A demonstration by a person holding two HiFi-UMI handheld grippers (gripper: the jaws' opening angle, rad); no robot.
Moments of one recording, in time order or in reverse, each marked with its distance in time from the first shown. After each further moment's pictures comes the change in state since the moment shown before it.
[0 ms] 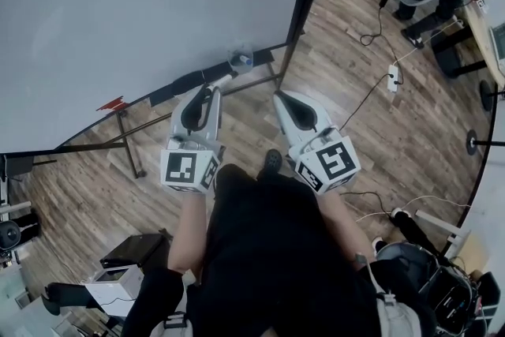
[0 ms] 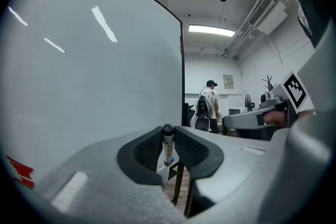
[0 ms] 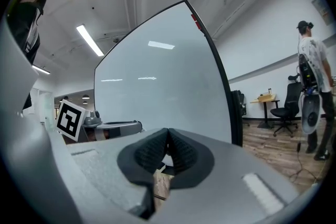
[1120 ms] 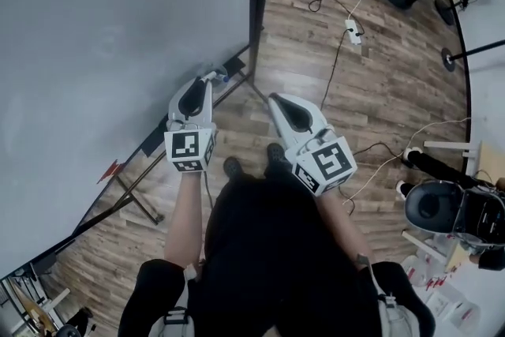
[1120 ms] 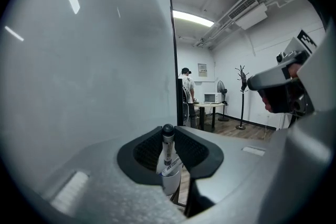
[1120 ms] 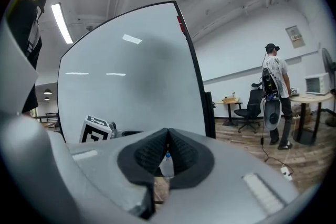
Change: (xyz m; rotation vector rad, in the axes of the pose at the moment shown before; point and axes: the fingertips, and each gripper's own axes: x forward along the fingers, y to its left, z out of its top) left arm 0.109 0.031 -0.068 0.103 0.136 -0.313; right arm 0.014 -0.016 -0.006 0.039 0.021 -0.380
